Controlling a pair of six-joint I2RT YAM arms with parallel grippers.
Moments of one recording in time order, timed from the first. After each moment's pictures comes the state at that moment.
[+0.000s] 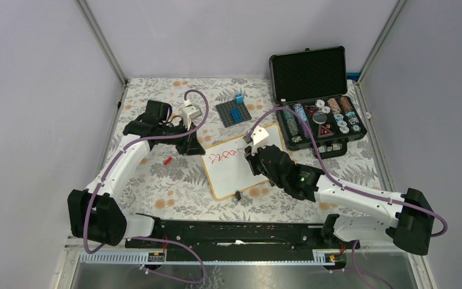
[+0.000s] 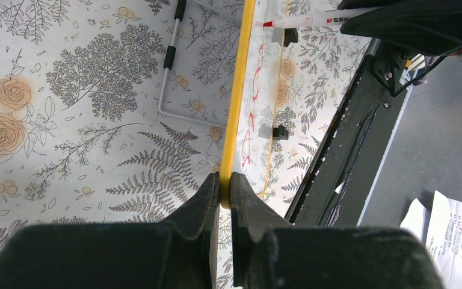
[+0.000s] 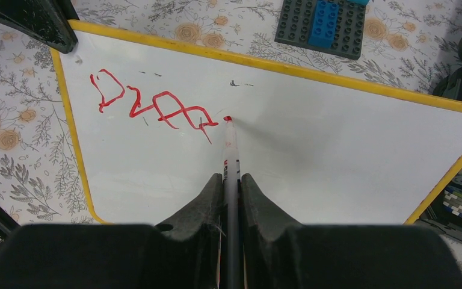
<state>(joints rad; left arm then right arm) -0.21 1.30 1.10 -0.77 0.86 0.31 1.05 1.16 0.80 -0.08 0.40 0.15</state>
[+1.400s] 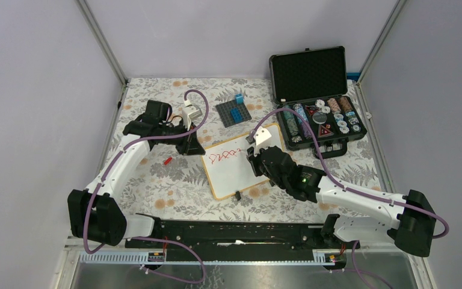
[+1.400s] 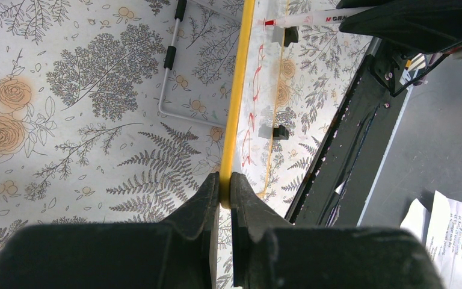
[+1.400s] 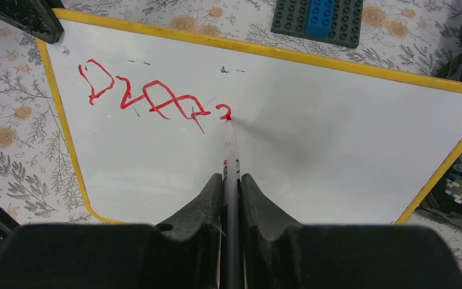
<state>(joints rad) -0.21 1.30 1.10 -0.77 0.86 0.31 1.04 1.13 0.77 -0.09 0.39 0.18</state>
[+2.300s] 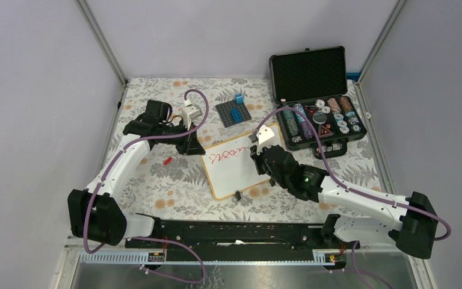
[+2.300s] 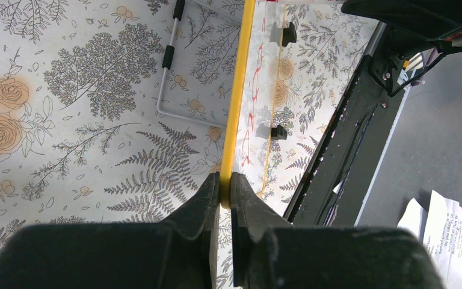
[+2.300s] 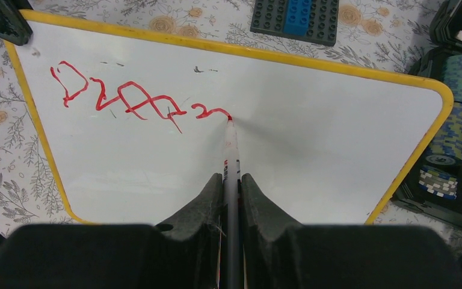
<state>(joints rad) -0.21 1.31 1.10 -0.78 0.86 0.31 1.02 1.12 0.78 -0.12 0.44 0.16</state>
